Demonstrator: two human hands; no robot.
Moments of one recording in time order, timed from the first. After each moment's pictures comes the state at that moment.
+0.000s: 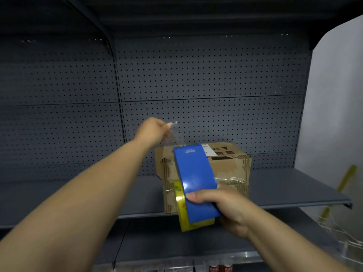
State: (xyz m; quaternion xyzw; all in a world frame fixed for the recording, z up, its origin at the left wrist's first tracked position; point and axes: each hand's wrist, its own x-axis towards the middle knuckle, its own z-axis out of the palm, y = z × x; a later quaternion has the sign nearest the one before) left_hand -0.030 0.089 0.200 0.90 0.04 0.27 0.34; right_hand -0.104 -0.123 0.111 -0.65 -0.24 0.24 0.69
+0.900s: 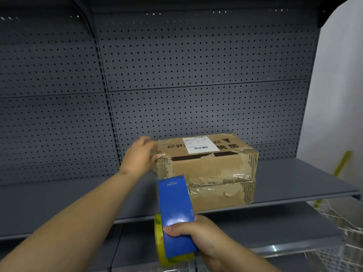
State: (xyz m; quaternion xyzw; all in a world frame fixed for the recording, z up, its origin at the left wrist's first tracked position) left_hand 0.014 0.142 0.105 0.96 0.04 0.28 0.08; right_hand -0.077 -0.065 0.041 -0.63 -0.13 0.33 0.69
